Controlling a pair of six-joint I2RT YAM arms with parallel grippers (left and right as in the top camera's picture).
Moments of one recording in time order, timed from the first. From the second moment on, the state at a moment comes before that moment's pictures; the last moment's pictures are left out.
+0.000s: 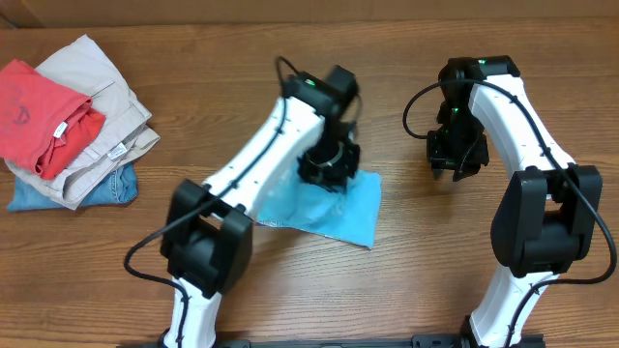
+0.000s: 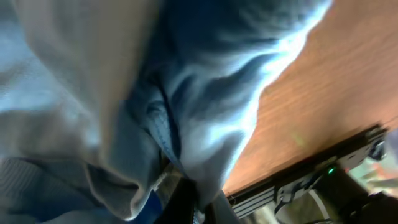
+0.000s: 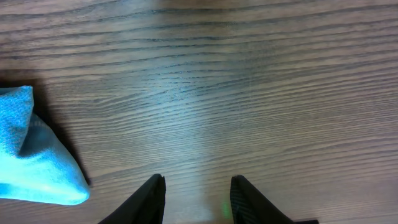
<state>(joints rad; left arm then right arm) -0.62 2.11 1.88 -1.38 0.39 -0.36 0.07 2.03 1.68 -1.49 0.01 0.20</state>
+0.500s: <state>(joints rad) -0.70 2.11 1.81 -1.34 0.37 -0.39 0.07 2.03 1.68 -1.49 0.01 0.20</state>
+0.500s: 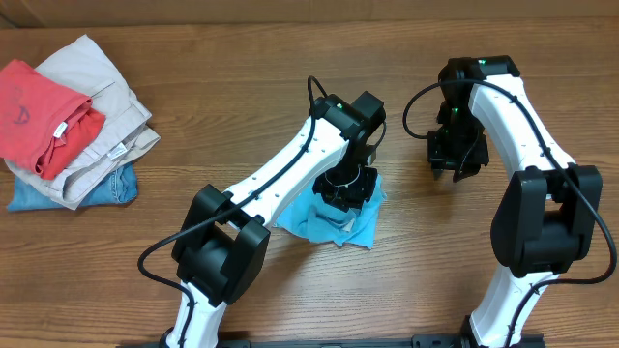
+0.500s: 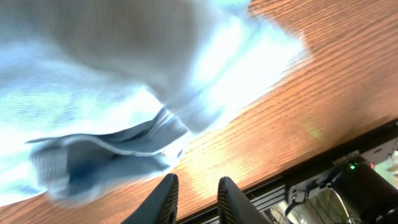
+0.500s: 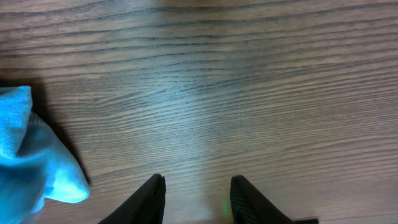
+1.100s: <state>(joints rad) -0.37 1.94 1.82 -1.45 0.19 -0.37 0.14 2.03 1.68 -1.50 -0.46 -0.12</state>
